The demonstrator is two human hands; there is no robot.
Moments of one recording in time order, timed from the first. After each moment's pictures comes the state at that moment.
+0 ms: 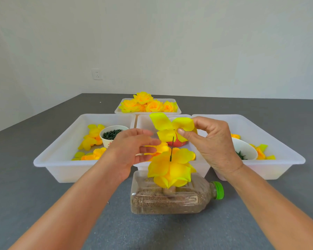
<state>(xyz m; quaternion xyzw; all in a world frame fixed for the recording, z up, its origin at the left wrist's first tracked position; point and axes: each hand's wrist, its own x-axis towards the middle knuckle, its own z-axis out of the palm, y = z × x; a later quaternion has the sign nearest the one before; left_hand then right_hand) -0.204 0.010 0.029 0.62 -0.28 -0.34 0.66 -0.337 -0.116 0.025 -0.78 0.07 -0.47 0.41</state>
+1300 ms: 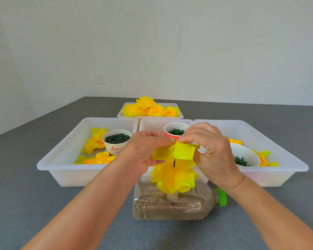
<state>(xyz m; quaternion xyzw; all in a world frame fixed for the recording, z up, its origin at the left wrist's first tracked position) -0.211 -0.016 0.036 0.60 -0.28 -0.38 0.65 -0.334 -0.124 0.014 -0.85 -0.01 -0.53 0.08</state>
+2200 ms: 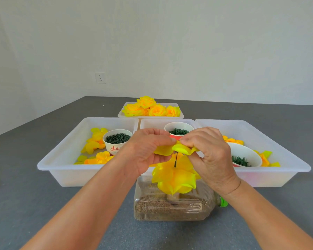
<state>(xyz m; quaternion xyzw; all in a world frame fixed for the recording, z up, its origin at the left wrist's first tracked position) -0.212 -0.013 0.042 0.58 -0.28 -0.39 0.65 -0.328 -0.125 0.002 -0.82 0.01 -0.58 -0.01</state>
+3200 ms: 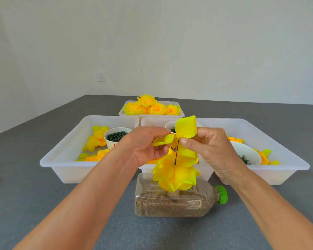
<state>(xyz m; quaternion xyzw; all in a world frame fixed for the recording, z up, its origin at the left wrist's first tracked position) -0.209 -0.013 0.050 0.56 -0.22 -0.45 0.66 -0.337 -0.120 0.019 -0.77 0.09 -0.37 0.52</state>
